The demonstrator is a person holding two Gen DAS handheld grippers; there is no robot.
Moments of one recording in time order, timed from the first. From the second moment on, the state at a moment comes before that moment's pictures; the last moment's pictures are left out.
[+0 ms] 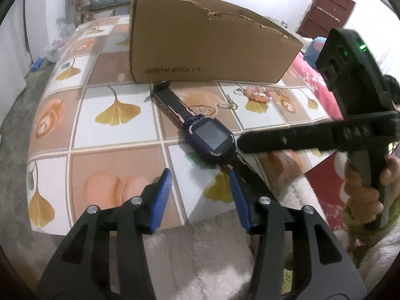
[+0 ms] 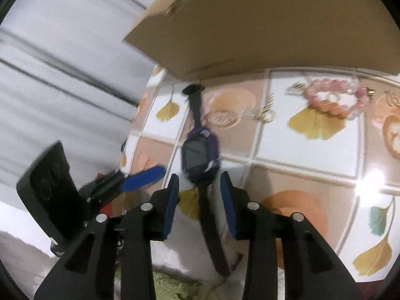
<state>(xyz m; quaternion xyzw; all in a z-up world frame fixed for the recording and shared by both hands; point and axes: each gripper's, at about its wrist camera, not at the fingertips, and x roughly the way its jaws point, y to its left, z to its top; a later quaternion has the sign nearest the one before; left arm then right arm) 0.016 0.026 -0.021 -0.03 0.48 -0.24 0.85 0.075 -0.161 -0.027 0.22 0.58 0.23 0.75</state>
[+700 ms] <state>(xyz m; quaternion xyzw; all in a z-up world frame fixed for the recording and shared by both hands) 0.025 0.011 -0.020 -0.03 0.50 -0.23 0.83 0.081 -0.168 -0.060 0.38 0.60 0.30 0.64</state>
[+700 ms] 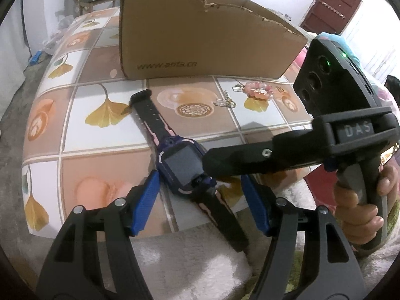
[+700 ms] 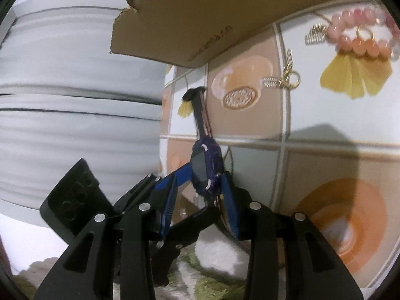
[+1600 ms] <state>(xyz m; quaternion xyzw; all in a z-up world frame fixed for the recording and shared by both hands) 0.021 0.023 -0.023 -0.04 0.48 -0.22 0.85 0.078 -0.196 -0.046 0.35 0.60 0.28 0.66</state>
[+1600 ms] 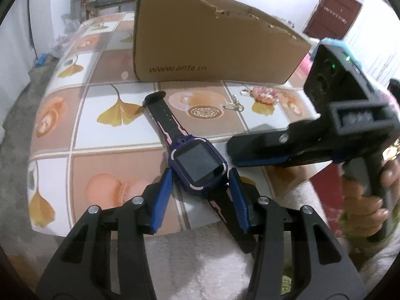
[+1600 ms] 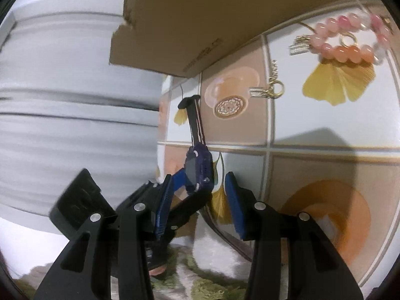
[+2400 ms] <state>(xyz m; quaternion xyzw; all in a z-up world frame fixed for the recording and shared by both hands) 0.024 0.016 -0.020 -0.05 0.49 -0.26 0.83 0.085 -0.152 -0.057 0.32 0.60 0.27 0.69</state>
